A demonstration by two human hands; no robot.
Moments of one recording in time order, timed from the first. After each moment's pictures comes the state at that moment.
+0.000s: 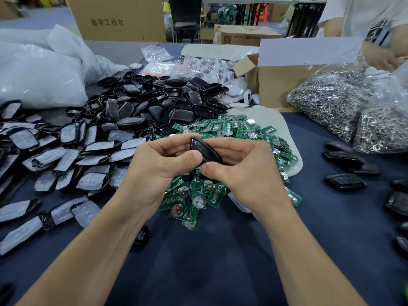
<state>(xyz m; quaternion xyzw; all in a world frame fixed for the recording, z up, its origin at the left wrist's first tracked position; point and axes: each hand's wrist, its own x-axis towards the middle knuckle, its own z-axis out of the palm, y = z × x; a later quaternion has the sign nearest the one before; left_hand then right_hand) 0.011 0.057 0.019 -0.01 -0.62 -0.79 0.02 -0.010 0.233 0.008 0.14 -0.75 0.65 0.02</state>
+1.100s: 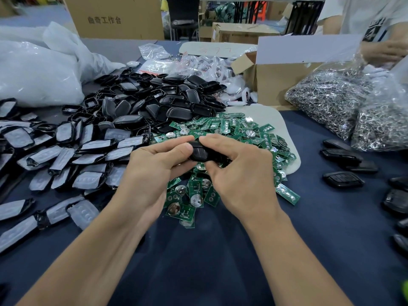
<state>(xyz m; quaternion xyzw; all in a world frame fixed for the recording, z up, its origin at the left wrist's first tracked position) 0.011 0.067 0.018 0.10 -0.57 -0.81 0.04 0.002 0.220 0.007 0.16 -0.85 0.45 0.22</state>
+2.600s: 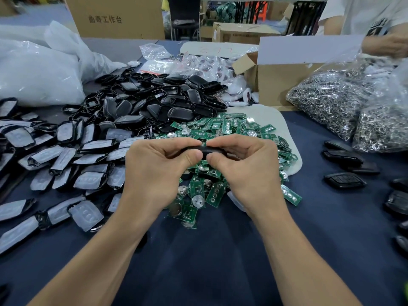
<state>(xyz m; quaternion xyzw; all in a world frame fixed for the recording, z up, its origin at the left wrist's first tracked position) 0.014 0.066 0.015 0.00 -0.75 -0.64 0.19 -0.010 0.223 0.006 0.10 -0.73 0.67 0.11</state>
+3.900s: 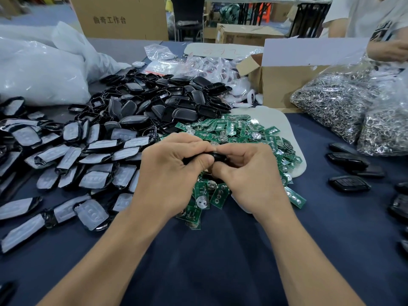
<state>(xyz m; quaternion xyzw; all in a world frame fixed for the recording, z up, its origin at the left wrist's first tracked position) 0.019 0.074 0.020 -0.06 -0.82 -0.54 0.21 -0.009 0.228 0.006 0.13 -0.77 0.63 0.03</state>
